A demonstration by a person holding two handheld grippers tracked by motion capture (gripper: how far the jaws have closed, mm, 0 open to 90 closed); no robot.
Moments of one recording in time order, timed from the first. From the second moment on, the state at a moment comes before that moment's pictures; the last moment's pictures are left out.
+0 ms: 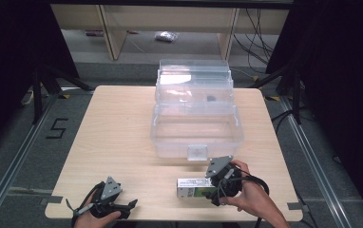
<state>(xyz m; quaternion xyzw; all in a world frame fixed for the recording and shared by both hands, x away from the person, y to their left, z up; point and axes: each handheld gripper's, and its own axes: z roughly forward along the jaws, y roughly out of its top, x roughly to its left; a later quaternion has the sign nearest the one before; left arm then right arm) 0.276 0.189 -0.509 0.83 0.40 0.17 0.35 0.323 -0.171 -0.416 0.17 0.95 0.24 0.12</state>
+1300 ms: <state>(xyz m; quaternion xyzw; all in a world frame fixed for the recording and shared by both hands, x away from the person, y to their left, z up) 0.277 0.191 -0.509 0.83 0.40 0.17 0.35 0.345 -0.132 -0.440 0.10 0.99 0.10 0.06</state>
